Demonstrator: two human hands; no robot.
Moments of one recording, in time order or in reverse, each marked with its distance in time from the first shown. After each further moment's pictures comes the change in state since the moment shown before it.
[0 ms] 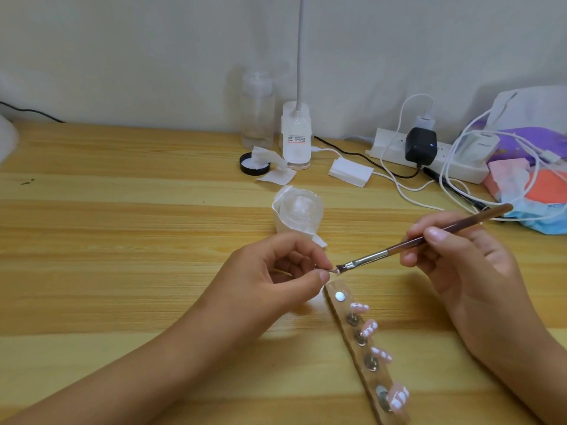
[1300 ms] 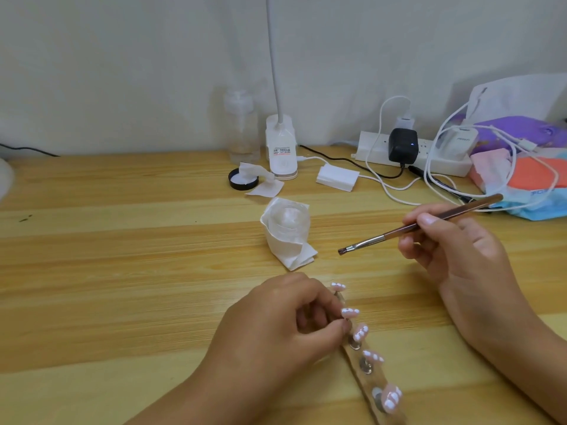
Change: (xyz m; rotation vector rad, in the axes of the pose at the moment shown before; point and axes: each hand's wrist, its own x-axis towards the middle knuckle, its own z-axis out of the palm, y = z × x) left_hand -0.013 -0.004 0.022 0.535 -0.014 0.077; right_hand 0.007 0.003 -0.007 0.020 0.122 0.017
